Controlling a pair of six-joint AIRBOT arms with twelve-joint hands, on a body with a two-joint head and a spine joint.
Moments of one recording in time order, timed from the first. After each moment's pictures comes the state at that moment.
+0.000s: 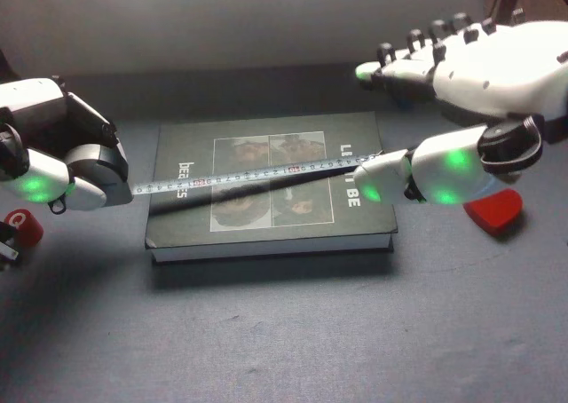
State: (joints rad) left arm 0.70 -0.91 1.29 -0.15 -0.19 0.44; right arm -0.06 -0.89 0.65 -1.23 -0.58 0.27
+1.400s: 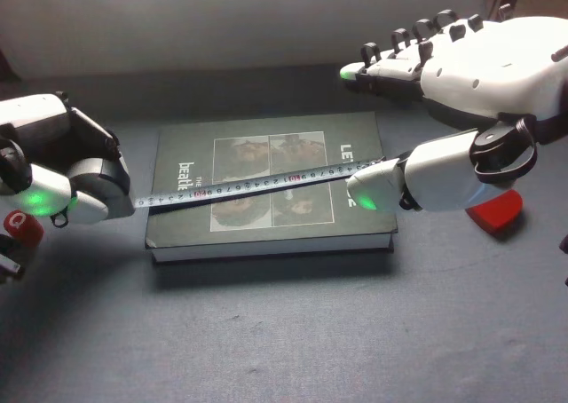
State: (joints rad) left arm 0.74 -0.93 1.30 -0.09 -0.23 0.37; right arm -0.05 -0.89 0.64 -1.23 -0.57 0.26
